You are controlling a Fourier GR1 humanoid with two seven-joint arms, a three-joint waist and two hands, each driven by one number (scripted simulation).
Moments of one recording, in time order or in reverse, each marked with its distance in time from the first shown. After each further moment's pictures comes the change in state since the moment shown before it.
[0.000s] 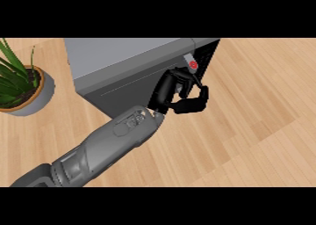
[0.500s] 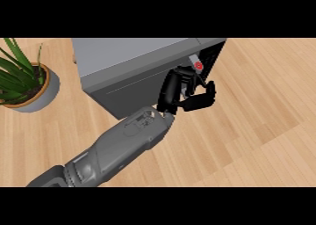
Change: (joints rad) left arm -0.012 -0.082 0.058 0.048 0.062 0.113 0.004; right arm -0.009 -0.018 -0.043 0.006 -0.056 0.003 0.019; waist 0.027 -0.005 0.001
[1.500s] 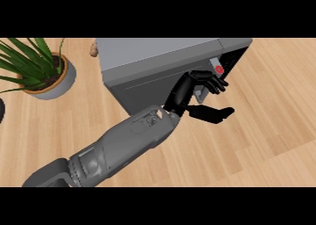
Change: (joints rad) left arm -0.080 -0.005 -0.120 0.053 0.082 -0.195 -0.005; right arm 0.046 -0.022 -0.140 -0.053 -0.065 -0.054 0.040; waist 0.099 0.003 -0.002
